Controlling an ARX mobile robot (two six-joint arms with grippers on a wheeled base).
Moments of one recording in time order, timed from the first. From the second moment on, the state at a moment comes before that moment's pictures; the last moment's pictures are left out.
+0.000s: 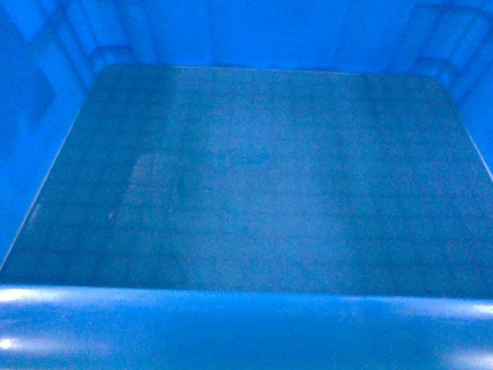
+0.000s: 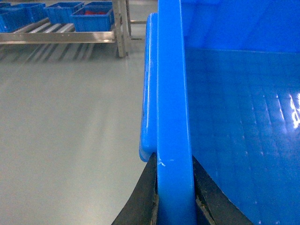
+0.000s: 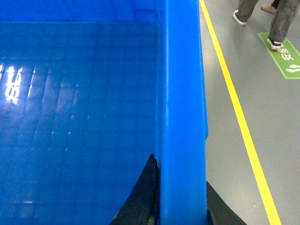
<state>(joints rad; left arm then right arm) -0.34 0.69 0.50 -0.06 -0.36 -0.09 0.18 0.76 0.47 -0.06 0.19 0.12</state>
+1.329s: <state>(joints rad) -0.34 0.69 0.50 -0.06 -0.36 -0.09 0.18 0.76 0.46 -0.06 0.19 0.12</state>
